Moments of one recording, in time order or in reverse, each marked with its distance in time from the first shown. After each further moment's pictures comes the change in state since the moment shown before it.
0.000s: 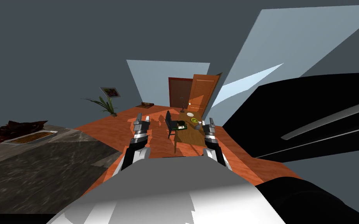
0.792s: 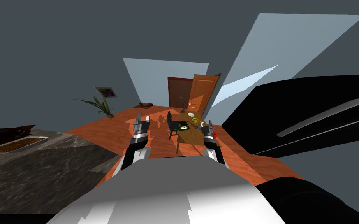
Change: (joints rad) left arm 0.000 0.000 0.000 0.000 0.000 0.000 0.000; right arm -0.011 -0.044 0.025 0.078 -0.241 0.052 -0.028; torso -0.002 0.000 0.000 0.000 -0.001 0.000
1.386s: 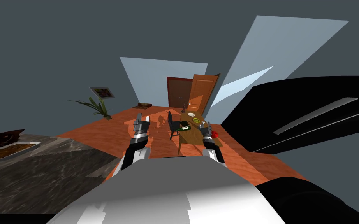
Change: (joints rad) left arm 0.000 0.000 0.000 0.000 0.000 0.000 0.000; right arm -0.004 -0.026 0.019 0.047 -0.181 0.049 -0.019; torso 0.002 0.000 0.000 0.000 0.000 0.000
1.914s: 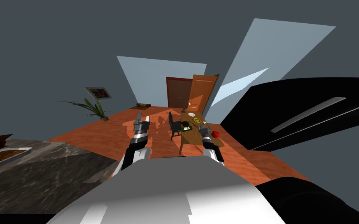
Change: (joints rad) left arm 0.000 0.000 0.000 0.000 0.000 0.000 0.000; right arm -0.009 -0.026 0.015 0.053 -0.170 0.041 -0.021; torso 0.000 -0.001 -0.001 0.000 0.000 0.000
